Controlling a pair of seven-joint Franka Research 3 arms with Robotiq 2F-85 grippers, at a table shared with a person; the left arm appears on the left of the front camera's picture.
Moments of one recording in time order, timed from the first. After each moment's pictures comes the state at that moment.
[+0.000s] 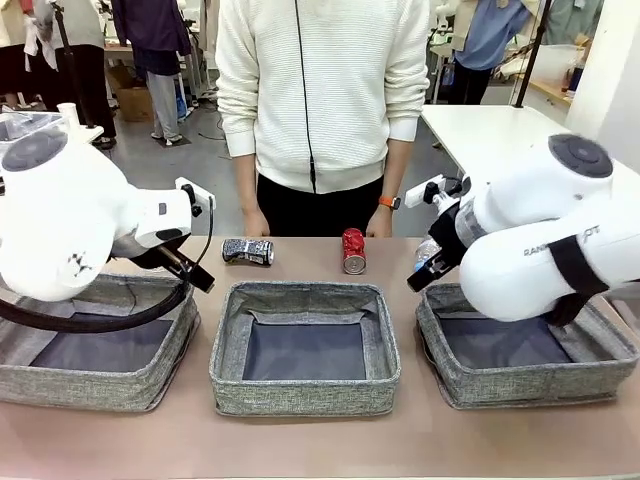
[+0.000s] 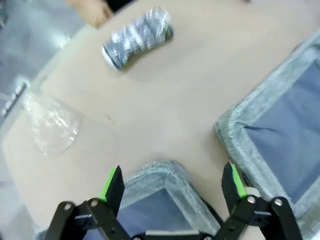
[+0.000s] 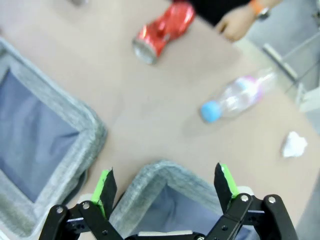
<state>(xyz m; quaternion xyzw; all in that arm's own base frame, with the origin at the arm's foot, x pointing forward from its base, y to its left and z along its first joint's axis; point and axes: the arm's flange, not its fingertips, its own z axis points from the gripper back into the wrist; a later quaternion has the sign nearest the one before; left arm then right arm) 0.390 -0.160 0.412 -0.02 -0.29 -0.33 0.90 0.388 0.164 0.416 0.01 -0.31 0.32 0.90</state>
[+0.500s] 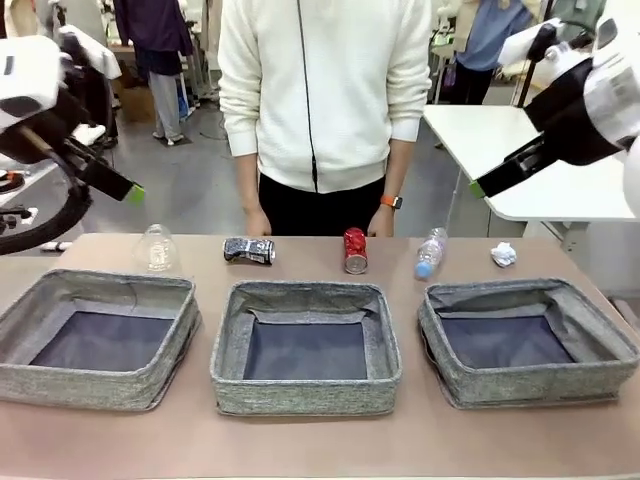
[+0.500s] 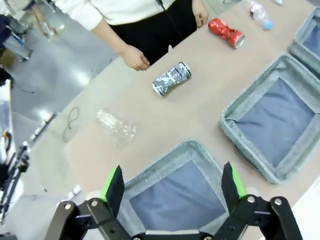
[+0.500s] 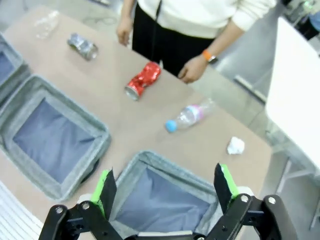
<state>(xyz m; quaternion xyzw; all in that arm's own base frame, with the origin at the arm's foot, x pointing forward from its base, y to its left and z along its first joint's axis) 0.315 -0.103 0.568 0.00 -0.36 -0.35 0.86 0.299 0.126 0.577 0.00 -0.39 0.30 0.87</state>
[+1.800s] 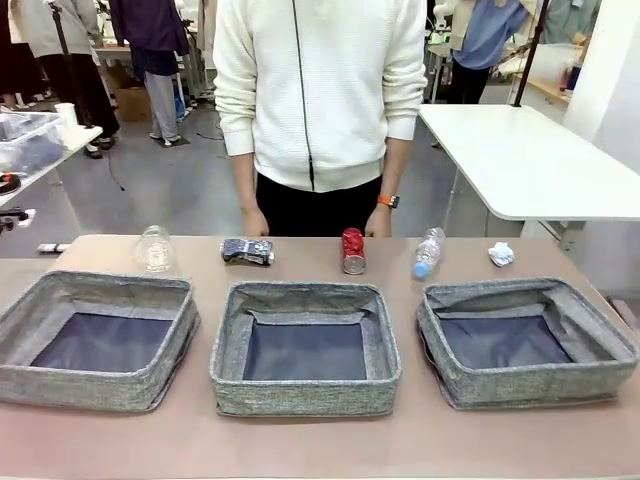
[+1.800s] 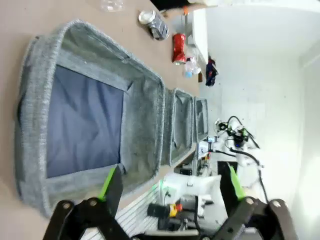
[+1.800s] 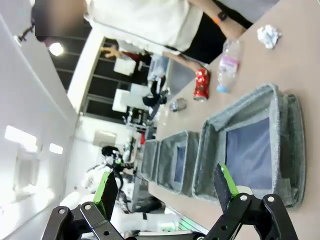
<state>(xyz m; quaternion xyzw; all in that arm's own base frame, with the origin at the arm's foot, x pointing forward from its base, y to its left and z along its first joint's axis) 0.298 0.186 0.375 -0.56 -0.15 0.10 0.81 0.245 -0.232 0.426 0.57 -0.30 -0.12 0.75</state>
